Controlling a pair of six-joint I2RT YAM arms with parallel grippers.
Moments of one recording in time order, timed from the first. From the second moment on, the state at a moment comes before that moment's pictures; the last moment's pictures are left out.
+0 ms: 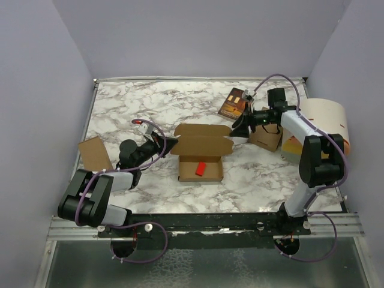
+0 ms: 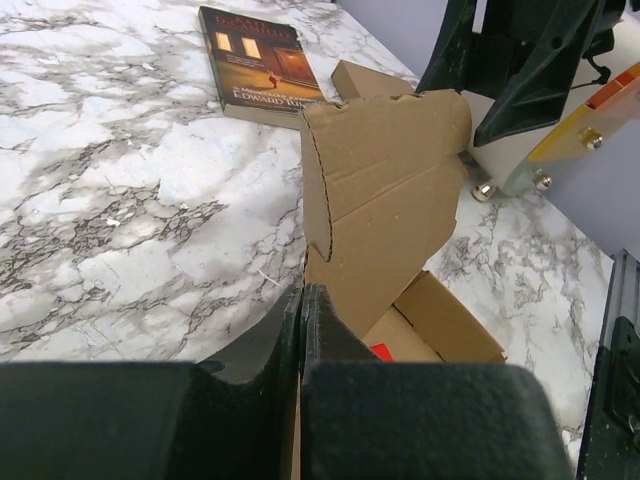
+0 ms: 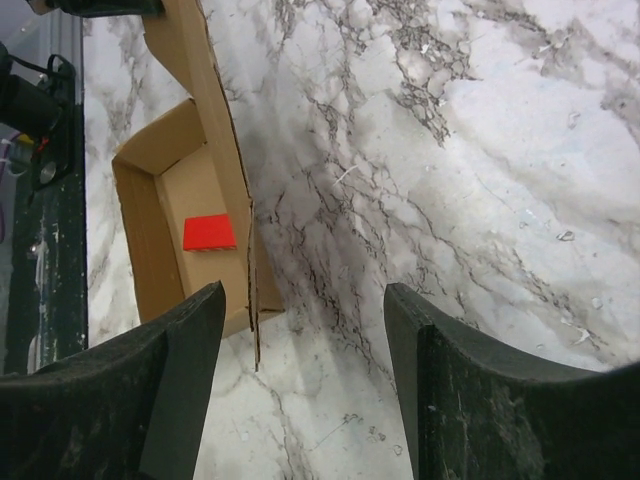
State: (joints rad) left arm -0.26 1.39 0.30 1.10 0.59 -0.48; right arm 0.08 1.75 1.24 -0.45 -1.16 -0.52
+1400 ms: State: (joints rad) left arm -0.26 1.37 0.30 1.10 0.59 -0.46; right arm 0.17 1.87 1.36 -0.79 -1.17 -0.78
